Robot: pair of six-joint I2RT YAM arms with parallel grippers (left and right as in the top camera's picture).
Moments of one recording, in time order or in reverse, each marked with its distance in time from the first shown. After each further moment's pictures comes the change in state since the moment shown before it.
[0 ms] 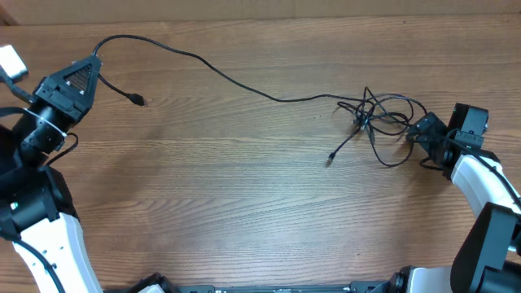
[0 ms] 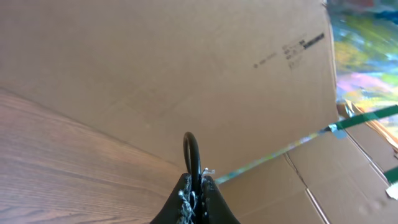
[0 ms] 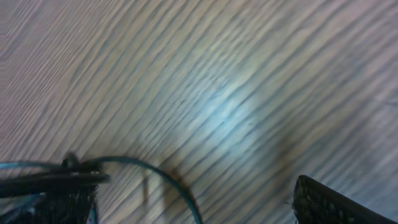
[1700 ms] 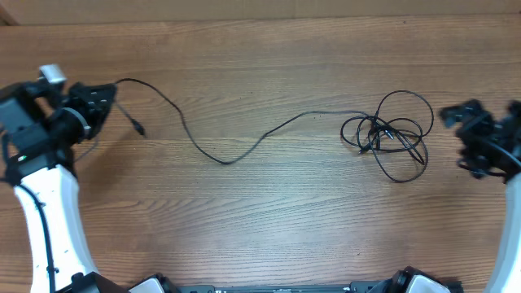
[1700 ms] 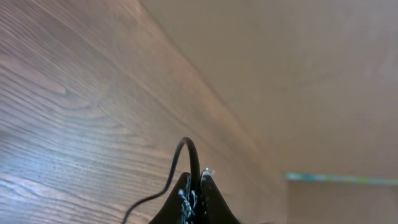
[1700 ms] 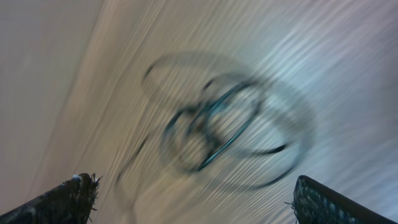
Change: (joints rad) left arm -0.071 0.264 0.021 -0.399 -0.280 0.295; right arm -0.148 -0.292 0.362 -0.706 -0.429 -0.024
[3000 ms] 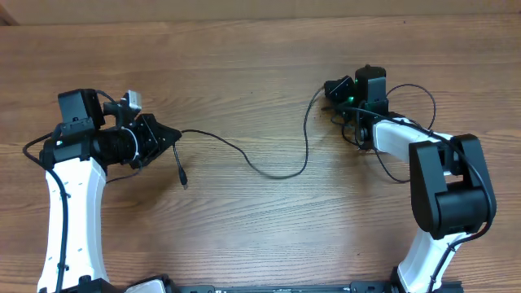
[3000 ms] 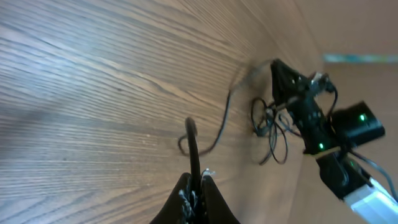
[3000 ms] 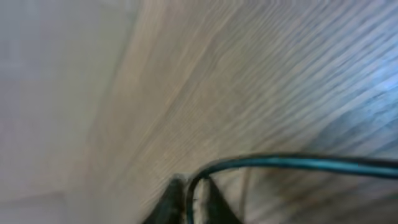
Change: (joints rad) left arm -0.217 0.000 0.001 -0.523 0.032 0.306; right arm 0.616 0.703 -0.113 1.247 0.198 0.529
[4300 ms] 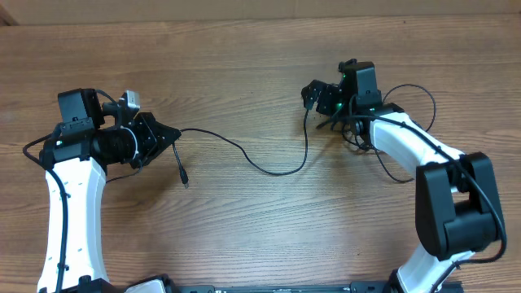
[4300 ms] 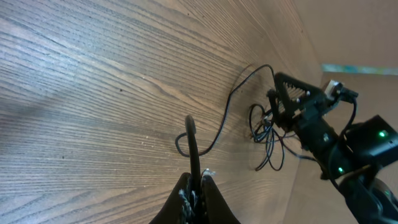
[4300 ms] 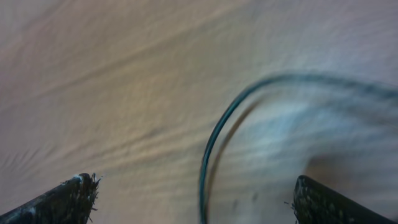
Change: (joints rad) left arm 0.000 0.000 0.000 0.015 -0.021 -0.066; right arm 0.067 -0.113 0.076 -0.388 0.057 -0.503
